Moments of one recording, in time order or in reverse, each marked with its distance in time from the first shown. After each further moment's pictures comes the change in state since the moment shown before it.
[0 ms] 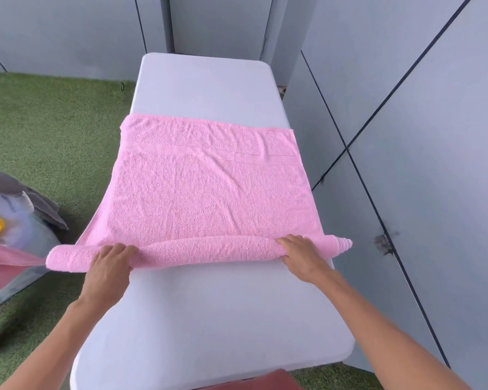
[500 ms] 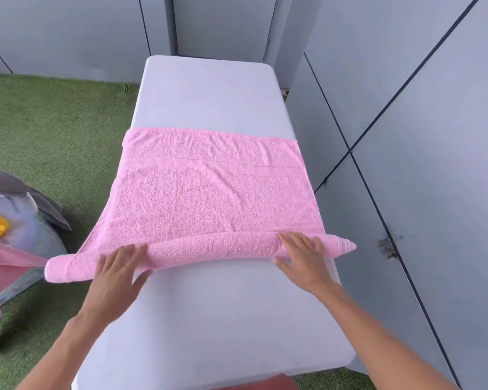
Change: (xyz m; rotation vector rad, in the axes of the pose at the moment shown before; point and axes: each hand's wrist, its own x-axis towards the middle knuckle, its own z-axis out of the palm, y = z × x) left_hand -0.017 0.003 0.007 -0.067 0.103 0.138; right_hand -0.007 -0.003 0.010 0.004 0.236 0.056
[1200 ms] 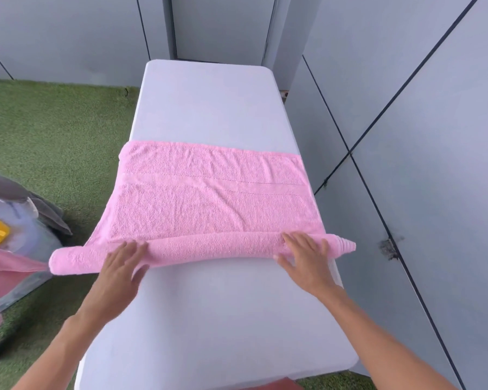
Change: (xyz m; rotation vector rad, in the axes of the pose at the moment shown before) left_hand 0.012 -0.003 -0.005 -0.160 0.013 -0.002; right_hand -0.001 -0.004 -0.007 0.044 0.034 0.085
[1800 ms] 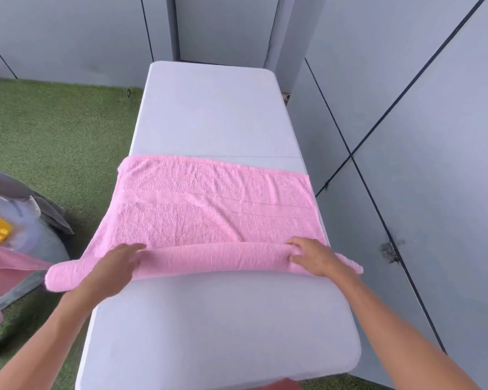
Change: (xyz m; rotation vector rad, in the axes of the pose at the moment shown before) left_hand 0.029 -0.004 -0.026 -0.058 -0.258 -0.165; right_hand 0.031 0.018 -0.027 0.167 -0.450 0.108
